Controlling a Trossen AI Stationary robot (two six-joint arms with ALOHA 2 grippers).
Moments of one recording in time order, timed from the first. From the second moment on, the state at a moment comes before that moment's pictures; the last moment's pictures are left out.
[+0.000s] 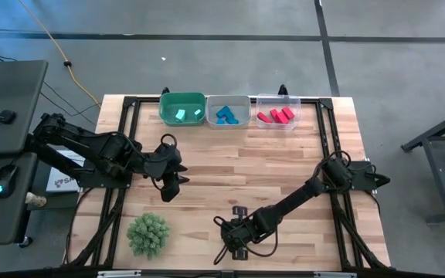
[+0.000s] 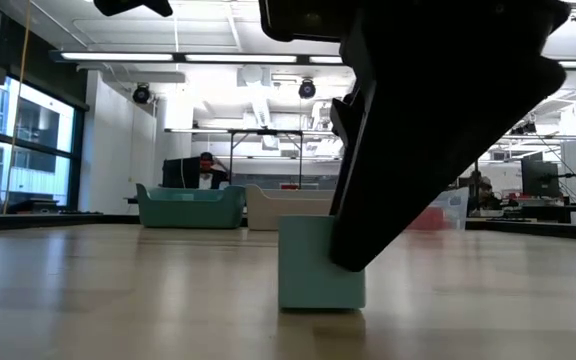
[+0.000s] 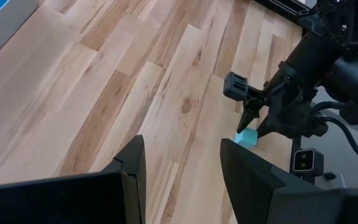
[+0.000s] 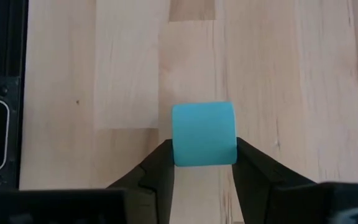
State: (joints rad) left arm -0.24 1.18 1.19 -0.83 -0.26 -0.69; right arm 0.54 2.16 1.56 -0.50 0.14 0.54
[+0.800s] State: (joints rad) left arm -0.06 1.18 1.19 -0.94 -0.25 -0.69; right arm 0.32 1.99 1.56 -0.51 0.16 0.40
